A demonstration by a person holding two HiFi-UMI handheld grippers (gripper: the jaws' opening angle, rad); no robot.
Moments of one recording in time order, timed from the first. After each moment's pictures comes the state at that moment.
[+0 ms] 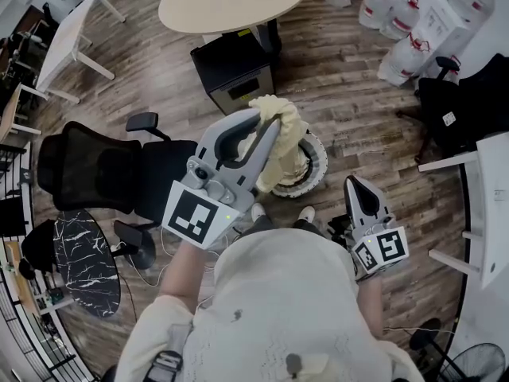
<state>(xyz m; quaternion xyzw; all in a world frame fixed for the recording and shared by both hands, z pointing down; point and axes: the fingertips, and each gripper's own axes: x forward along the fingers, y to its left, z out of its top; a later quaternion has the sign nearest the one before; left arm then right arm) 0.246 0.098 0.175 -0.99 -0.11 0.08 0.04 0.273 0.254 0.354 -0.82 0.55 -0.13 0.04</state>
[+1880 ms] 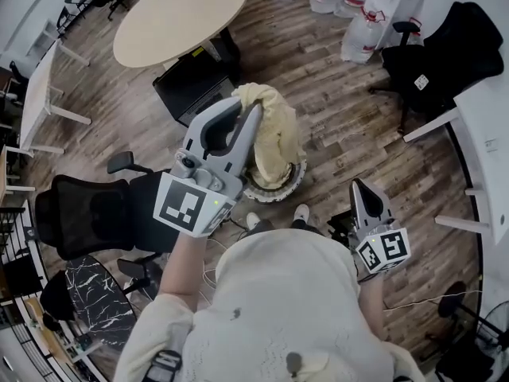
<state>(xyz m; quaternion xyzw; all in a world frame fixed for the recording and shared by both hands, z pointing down) 0.348 0.183 0.176 -0.98 -0.18 0.08 0.03 0.327 0.388 0.379 -0.89 0.43 -0.15 0.07</state>
